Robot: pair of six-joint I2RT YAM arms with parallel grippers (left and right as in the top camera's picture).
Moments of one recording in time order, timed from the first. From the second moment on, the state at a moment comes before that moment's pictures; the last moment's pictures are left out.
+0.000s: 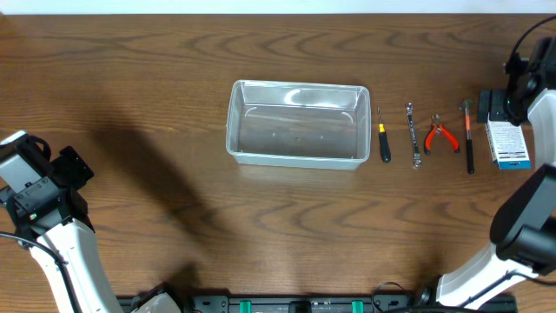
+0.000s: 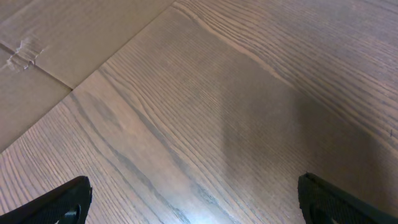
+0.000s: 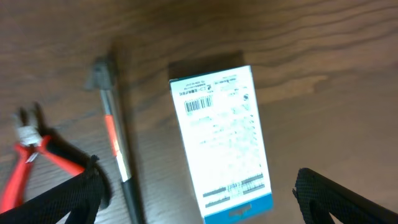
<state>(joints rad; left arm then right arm) 0.63 1.14 0.85 -0.45 -0.22 0.02 -0.41 1.94 1.54 -0.77 0.14 -0.28</state>
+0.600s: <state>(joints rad) 0.63 1.14 0.85 -0.45 -0.22 0.02 -0.53 2.12 1.54 -0.69 0.06 -0.46</state>
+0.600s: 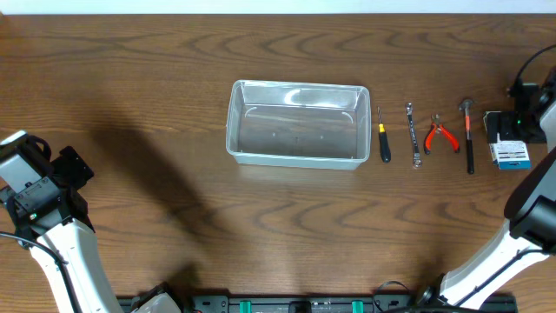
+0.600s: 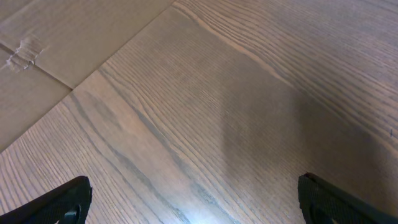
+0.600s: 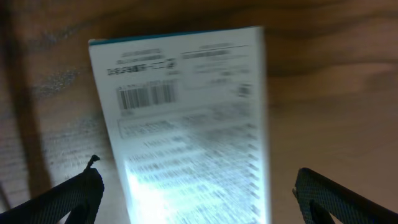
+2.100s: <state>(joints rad) 0.63 1.14 0.85 -0.45 -0.22 0.02 -0.61 2.19 1.55 -0.63 -0.13 -0.41</state>
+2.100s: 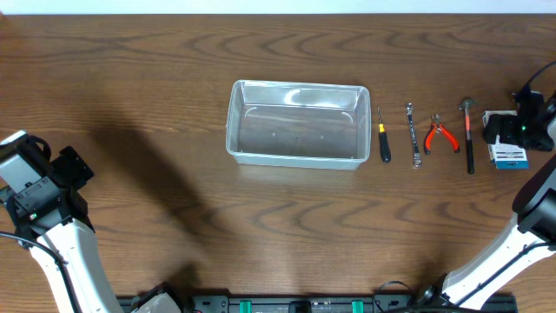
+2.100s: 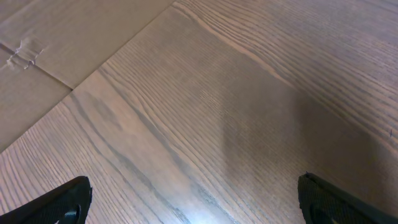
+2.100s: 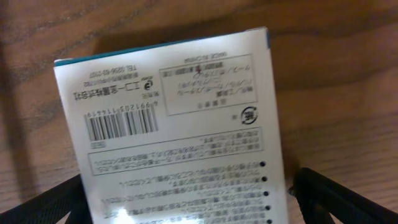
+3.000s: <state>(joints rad) 0.63 1.14 0.85 -0.45 -0.22 0.02 -0.61 2.20 1.59 -0.75 -0.13 -0.42</state>
